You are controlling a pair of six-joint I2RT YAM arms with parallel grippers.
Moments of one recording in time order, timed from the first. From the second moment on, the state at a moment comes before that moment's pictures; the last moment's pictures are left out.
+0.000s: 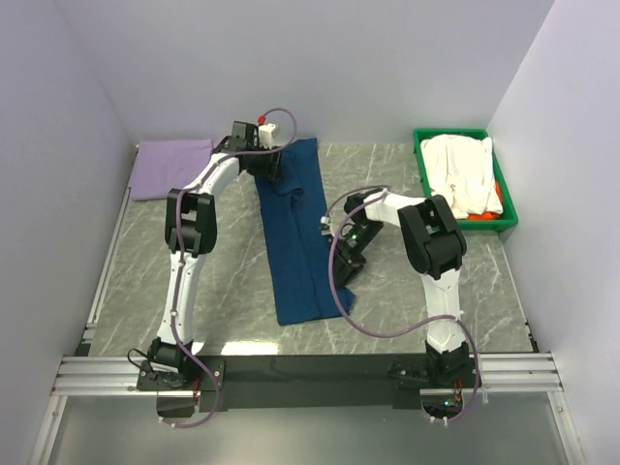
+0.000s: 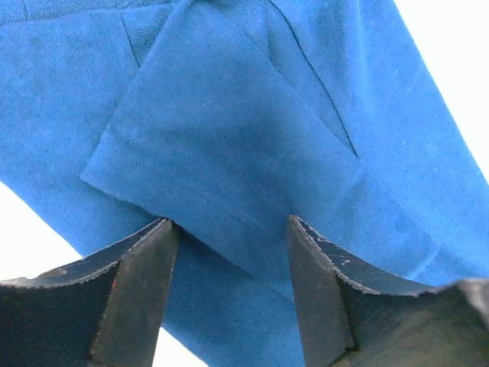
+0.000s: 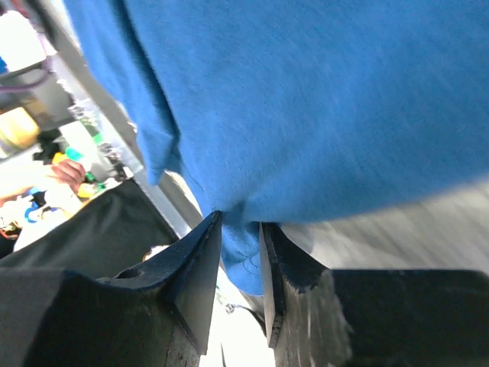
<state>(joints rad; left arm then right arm) -0.22 2.57 2.27 -0.47 0.36 0.04 0.40 2.18 1.43 -1.09 -0.78 -0.25</state>
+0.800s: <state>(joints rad) -0.23 0.87 0.70 -0.47 0.74 0.64 0.55 1.11 0.83 -0.70 -0.42 -0.52</state>
